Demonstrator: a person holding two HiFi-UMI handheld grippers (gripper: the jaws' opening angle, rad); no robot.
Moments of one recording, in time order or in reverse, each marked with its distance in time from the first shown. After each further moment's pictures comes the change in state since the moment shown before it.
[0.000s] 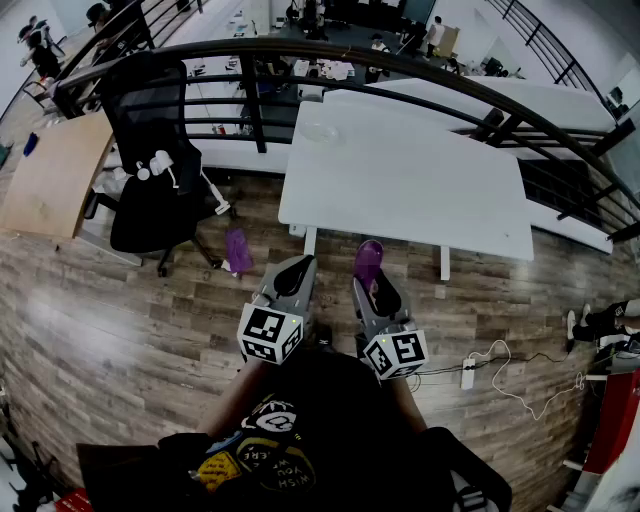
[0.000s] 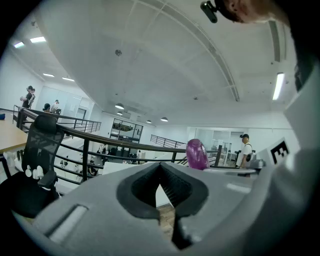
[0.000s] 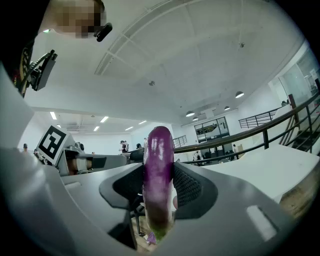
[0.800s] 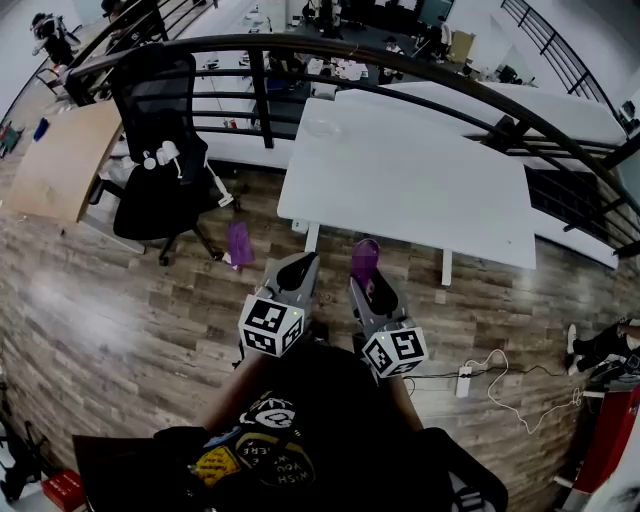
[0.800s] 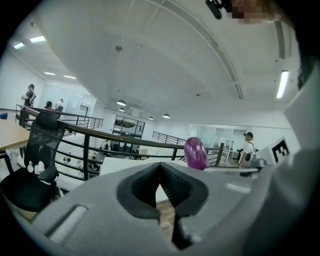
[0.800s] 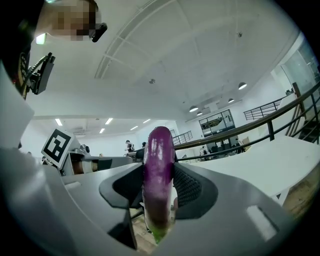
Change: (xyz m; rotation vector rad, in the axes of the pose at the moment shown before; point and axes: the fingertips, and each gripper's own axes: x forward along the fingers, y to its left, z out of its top) left arm 0.021 -0.025 -0.019 -0.015 0.048 0.025; right arm -0.012 -0.022 -0.009 0.058 0.033 0.078
